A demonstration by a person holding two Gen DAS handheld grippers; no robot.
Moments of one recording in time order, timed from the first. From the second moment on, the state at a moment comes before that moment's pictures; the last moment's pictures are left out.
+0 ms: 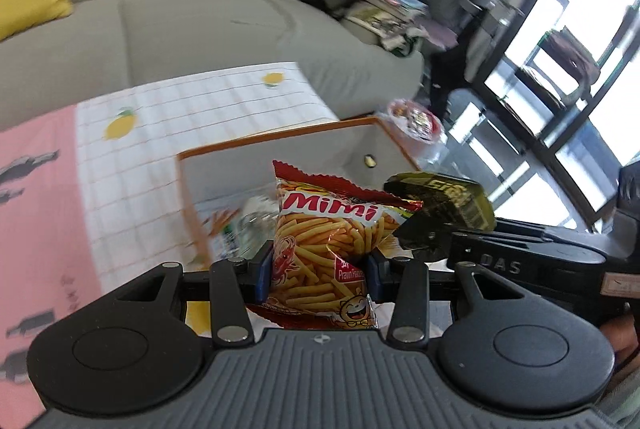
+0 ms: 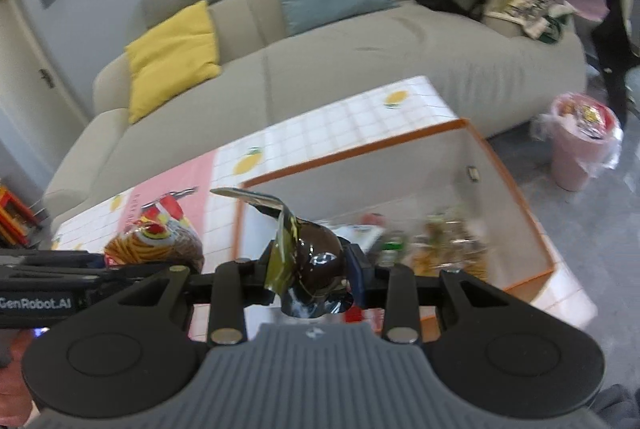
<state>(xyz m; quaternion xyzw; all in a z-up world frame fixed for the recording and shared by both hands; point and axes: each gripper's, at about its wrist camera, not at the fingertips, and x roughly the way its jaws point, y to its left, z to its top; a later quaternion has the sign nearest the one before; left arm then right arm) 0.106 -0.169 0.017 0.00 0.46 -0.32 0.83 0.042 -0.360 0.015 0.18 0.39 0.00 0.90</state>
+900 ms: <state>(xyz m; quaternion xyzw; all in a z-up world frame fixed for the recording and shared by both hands) 0.219 -0.264 -0.069 0.06 0.53 -0.32 0.78 0.137 -0.431 -0.054 0.05 0.48 -0.04 0.88</state>
